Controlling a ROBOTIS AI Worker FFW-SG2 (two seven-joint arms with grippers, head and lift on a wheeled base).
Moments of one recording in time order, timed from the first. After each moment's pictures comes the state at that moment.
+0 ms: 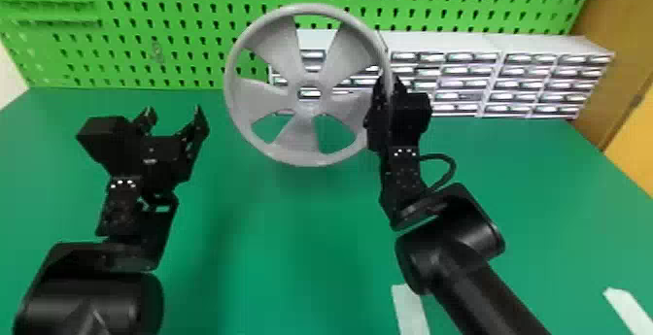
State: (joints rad) left arm -0.06 0.09 -0.02 -1.67 0.15 -0.05 0.04; right arm -0.43 -0.07 0.45 -1.23 -0.06 -0.25 -0.47
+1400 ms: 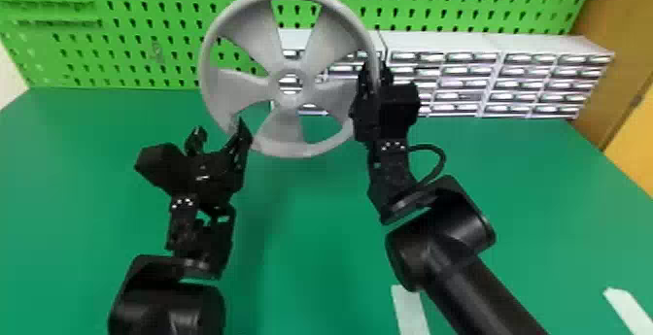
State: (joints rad) left arm -0.15 0.09 -0.26 -1.39 0.36 -0.36 0.18; right arm -0.44 -0.07 0.50 -1.26 -0.04 -0.27 -0.47
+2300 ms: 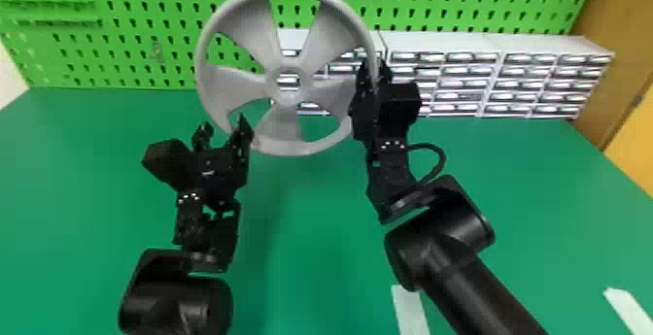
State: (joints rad) left arm -0.19 0.06 -0.26 -1.33 0.37 -0.38 0.18; right arm -0.45 -0.07 0.50 -1.27 -0.05 -0.28 -0.47
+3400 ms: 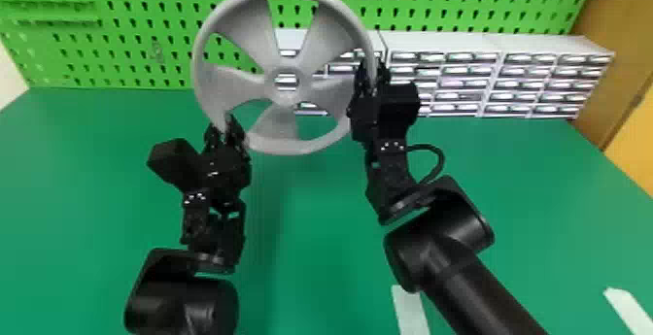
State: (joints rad) left arm -0.18 0.06 -0.28 -1.36 0.36 -0.36 0.27; right arm -0.45 -0.07 0.50 -1.27 -0.05 -0.29 -0.47
